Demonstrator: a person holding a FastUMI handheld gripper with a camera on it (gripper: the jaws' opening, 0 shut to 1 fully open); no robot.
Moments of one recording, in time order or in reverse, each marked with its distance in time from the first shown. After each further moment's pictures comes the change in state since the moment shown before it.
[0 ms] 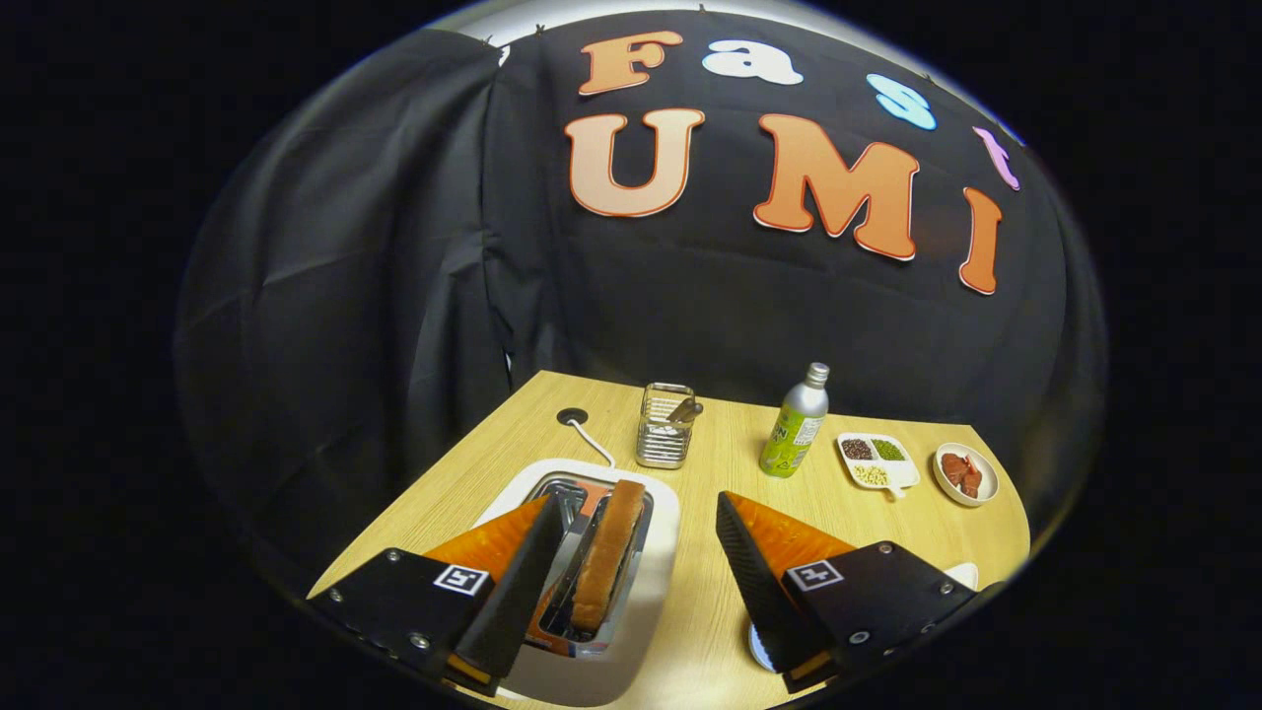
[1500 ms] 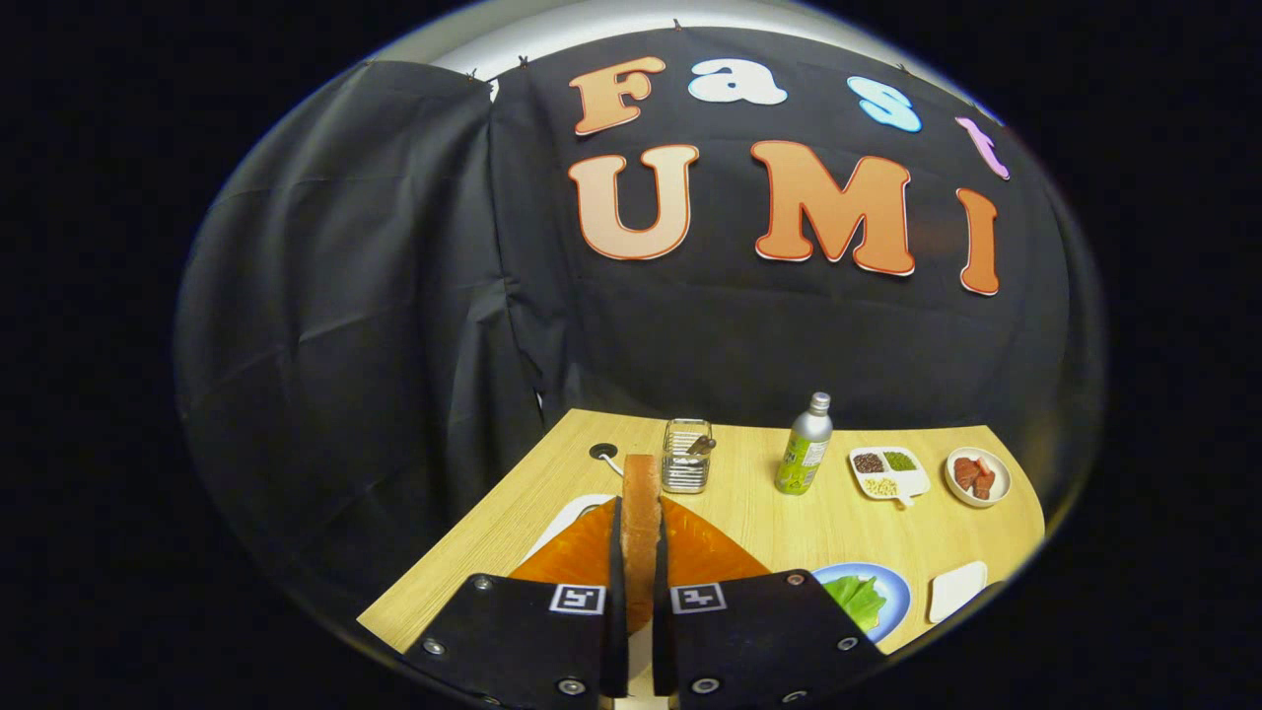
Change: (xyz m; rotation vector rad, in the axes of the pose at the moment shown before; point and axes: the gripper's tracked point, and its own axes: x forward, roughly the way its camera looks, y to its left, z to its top) arm -0.056 -0.015 0.058 0.079 -0.101 0.072
